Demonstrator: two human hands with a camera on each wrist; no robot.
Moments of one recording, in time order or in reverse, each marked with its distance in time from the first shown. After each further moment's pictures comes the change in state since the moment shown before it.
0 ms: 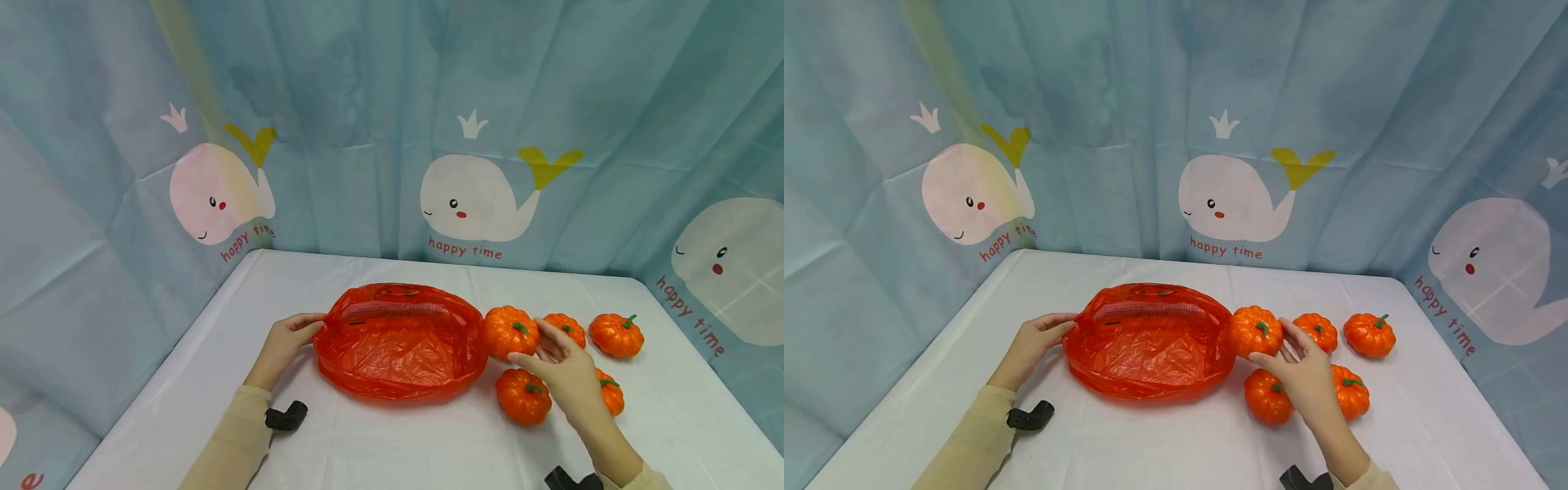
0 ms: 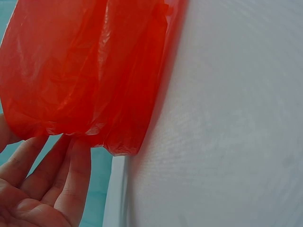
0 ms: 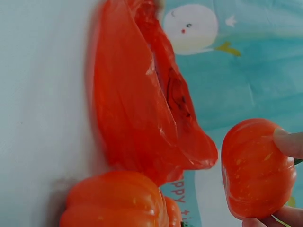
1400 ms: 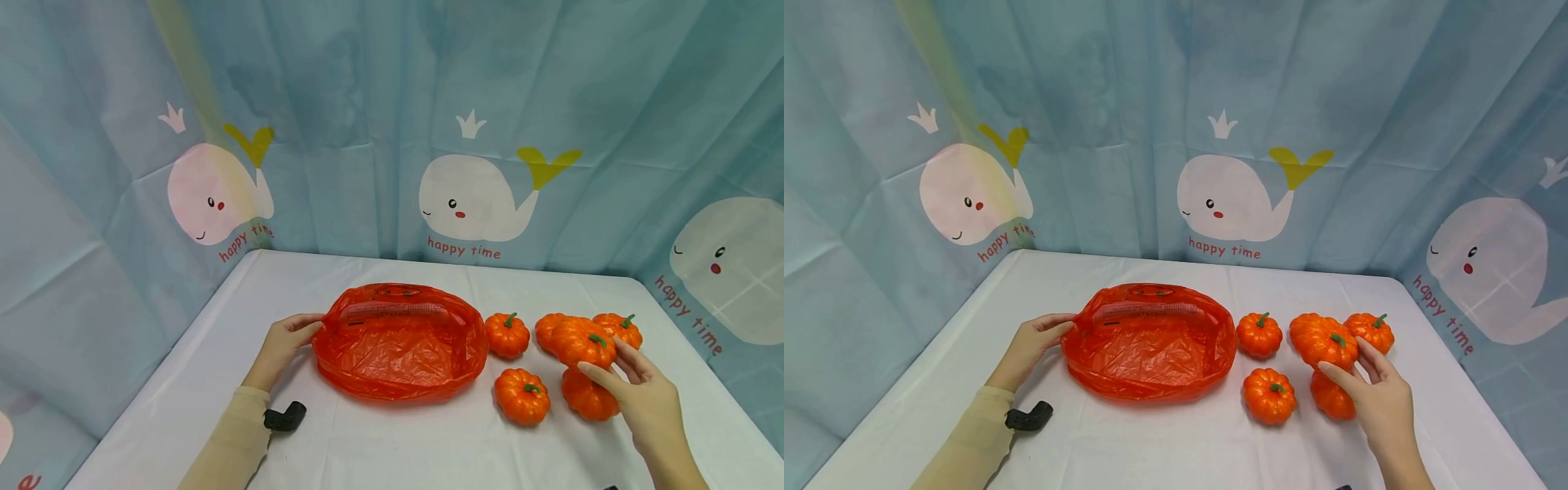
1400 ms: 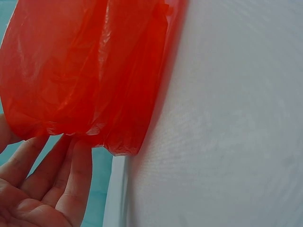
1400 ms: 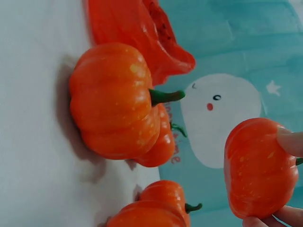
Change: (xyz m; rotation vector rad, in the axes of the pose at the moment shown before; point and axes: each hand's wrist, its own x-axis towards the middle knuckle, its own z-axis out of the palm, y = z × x) left_hand 0.001 -0.002 0.000 -0.002 0.001 0.002; right_hand 0.000 0.038 -0.065 -0.056 0.299 0.247
